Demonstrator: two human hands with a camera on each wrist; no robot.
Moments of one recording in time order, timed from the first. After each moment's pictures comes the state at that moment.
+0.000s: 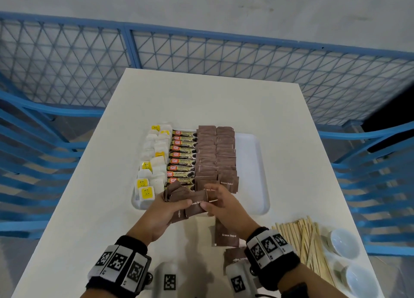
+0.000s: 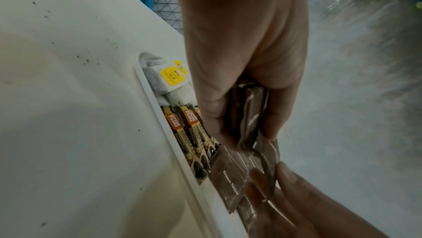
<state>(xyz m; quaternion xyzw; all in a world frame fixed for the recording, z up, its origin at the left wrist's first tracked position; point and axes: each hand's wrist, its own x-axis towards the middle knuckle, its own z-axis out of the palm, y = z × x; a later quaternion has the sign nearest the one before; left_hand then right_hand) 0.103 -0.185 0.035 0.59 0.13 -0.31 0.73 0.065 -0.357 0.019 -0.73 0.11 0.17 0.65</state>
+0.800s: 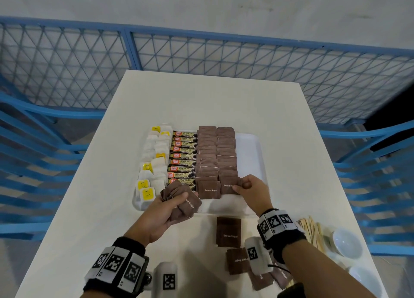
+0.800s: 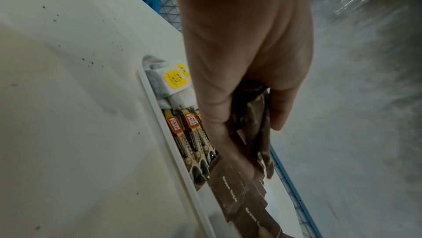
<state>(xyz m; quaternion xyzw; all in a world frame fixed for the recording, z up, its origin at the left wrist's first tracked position) 0.104 -0.183 0.042 0.55 0.18 -0.33 0.75 0.092 -0.425 -0.011 -0.83 0.28 0.03 0.49</state>
